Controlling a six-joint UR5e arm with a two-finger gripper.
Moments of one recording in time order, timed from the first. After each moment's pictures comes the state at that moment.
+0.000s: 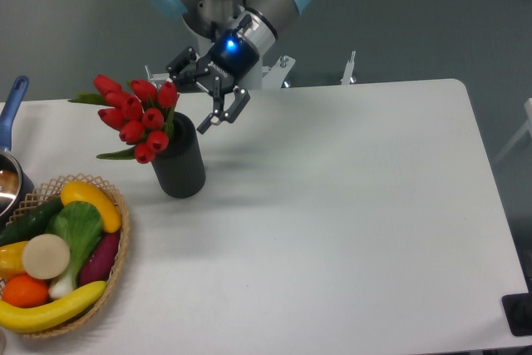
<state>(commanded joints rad) 2.70 -1.50 -2.45 -0.63 0.30 1.37</state>
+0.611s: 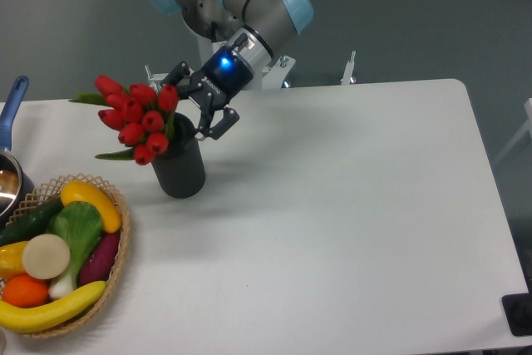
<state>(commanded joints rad) 2.69 -1.50 -2.43 -0.63 0.36 1.36</state>
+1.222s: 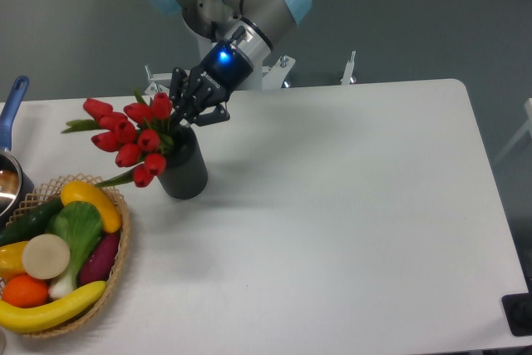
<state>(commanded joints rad) 2.70 -1.42 -2.45 -0.63 0.35 1.31</state>
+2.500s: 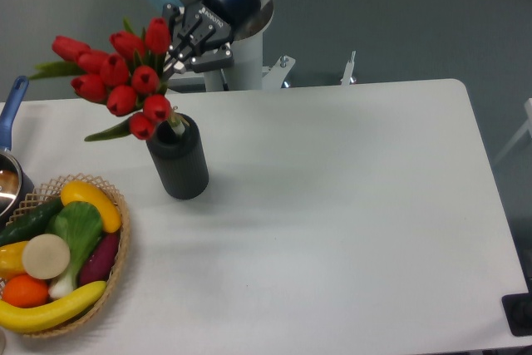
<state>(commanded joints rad) 2.73 -1.30 -2.16 -0.63 0.20 0.78</state>
